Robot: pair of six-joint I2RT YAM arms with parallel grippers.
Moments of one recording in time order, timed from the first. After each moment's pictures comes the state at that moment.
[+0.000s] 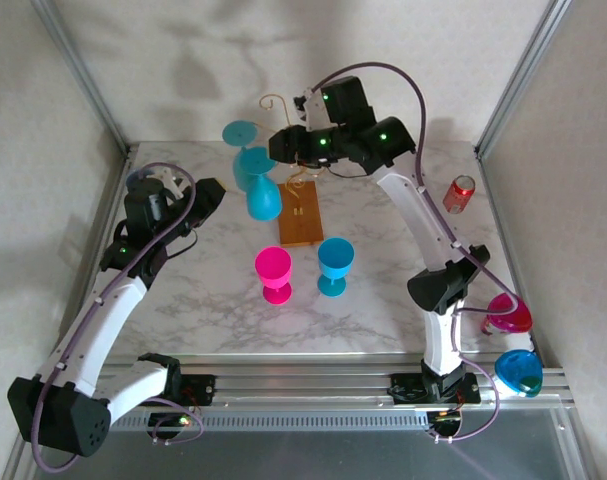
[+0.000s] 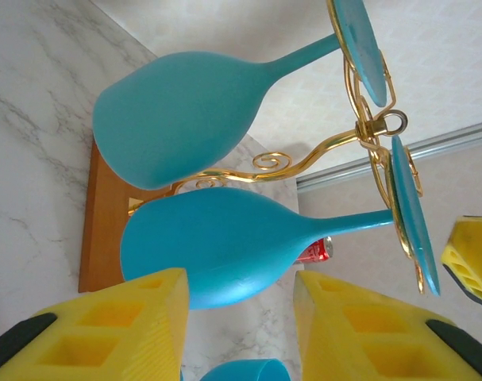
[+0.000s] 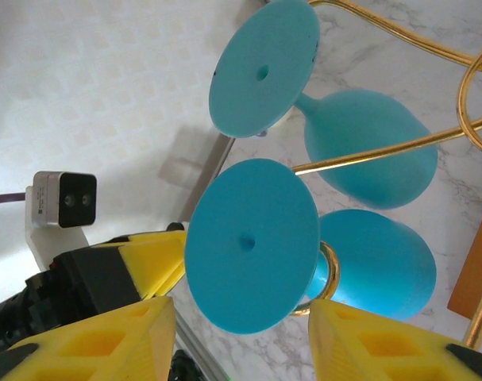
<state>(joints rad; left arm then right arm) -0.17 1.05 0.97 -0.23 0.32 -0.94 0.64 2.01 2.46 -1.06 -0.50 0.51</state>
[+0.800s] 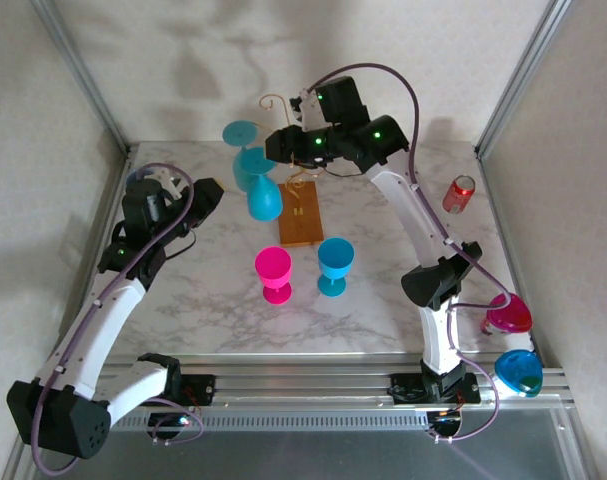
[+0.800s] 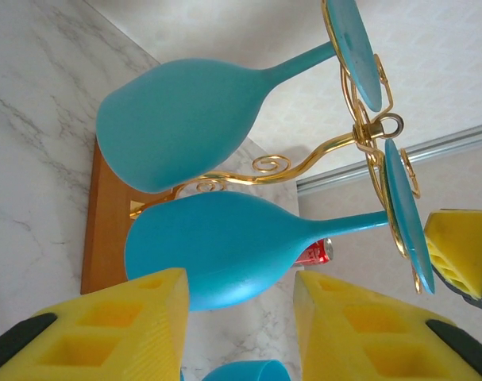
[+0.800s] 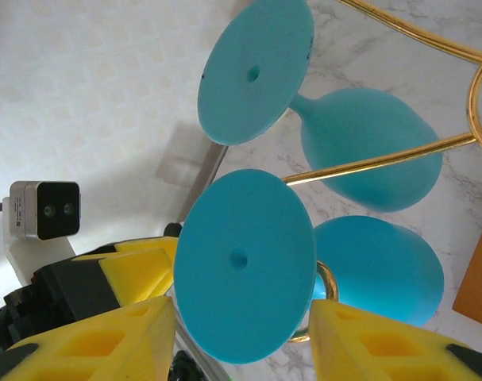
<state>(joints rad) -0.16 1.03 0.97 -0.24 0.31 -0.94 0.64 2.05 2.52 -1.09 -0.50 0.52</state>
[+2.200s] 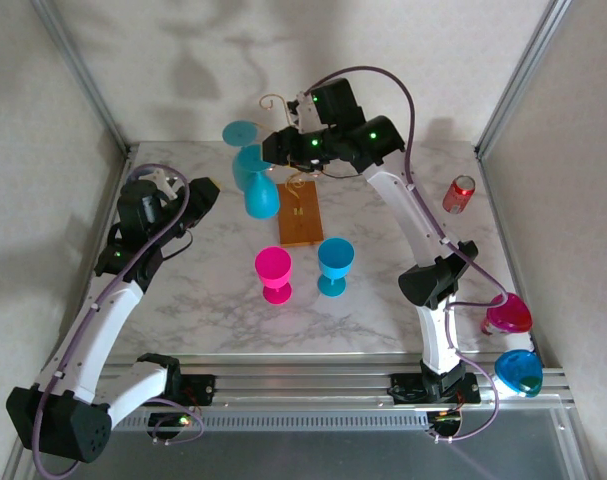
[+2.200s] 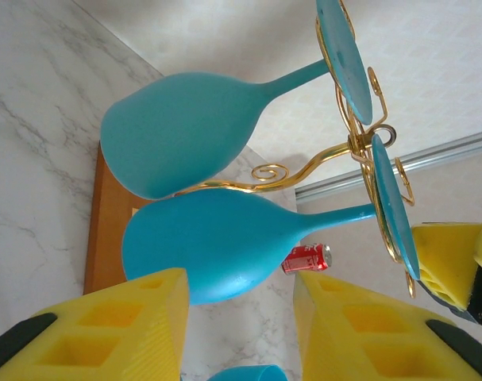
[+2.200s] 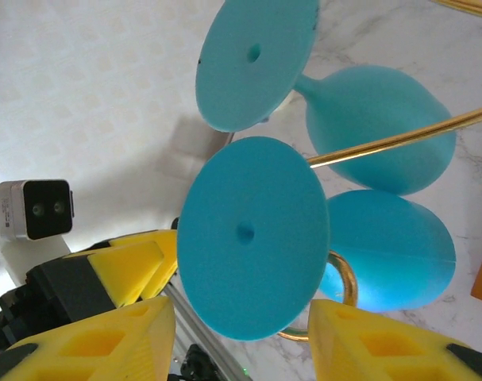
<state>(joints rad) -0.14 1.01 0.97 -0.24 0.31 -0.94 0.65 2.07 2.54 -1.12 -0.50 0.57</state>
